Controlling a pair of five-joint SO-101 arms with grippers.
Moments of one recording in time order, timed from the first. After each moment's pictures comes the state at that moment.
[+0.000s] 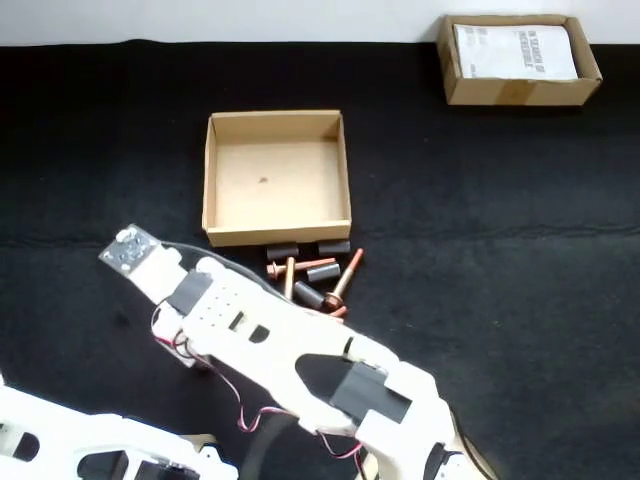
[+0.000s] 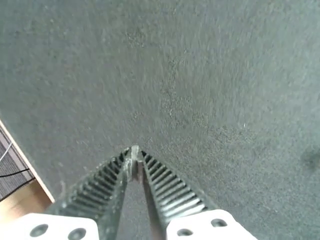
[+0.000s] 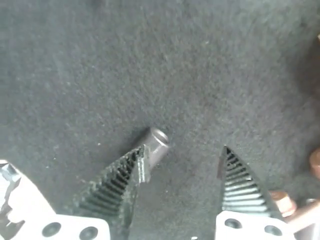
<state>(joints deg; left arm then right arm) -79.1 -48.1 54.0 66.0 -10.3 -66.2 20.6 -0.4 64.0 -5.5</state>
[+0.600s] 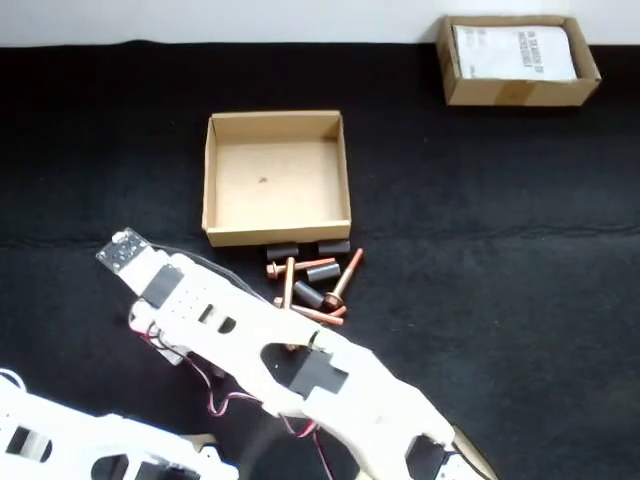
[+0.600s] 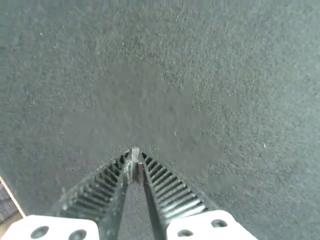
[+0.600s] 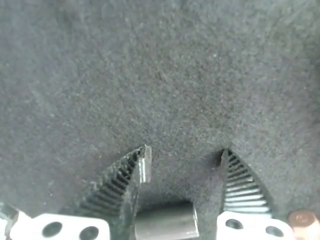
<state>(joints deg) -79.1 -48.1 68.2 47.5 -12.6 -66.5 40.4 -23.3 74.5 -11.3</state>
